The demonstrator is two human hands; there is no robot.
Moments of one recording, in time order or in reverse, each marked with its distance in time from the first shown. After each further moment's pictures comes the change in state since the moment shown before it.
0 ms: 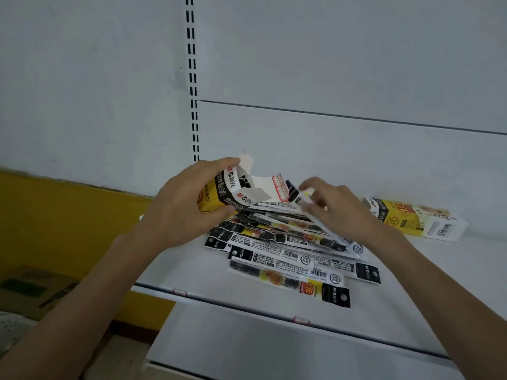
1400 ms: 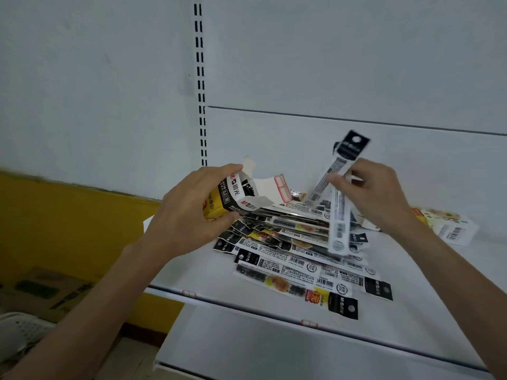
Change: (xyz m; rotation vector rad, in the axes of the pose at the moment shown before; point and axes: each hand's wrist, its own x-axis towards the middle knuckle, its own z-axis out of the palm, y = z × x) left_hand -0.008 0.003 -0.003 0.105 0.060 0.043; right_hand -0.009 -0.012 -0.033 0.294 0.411 -0.028
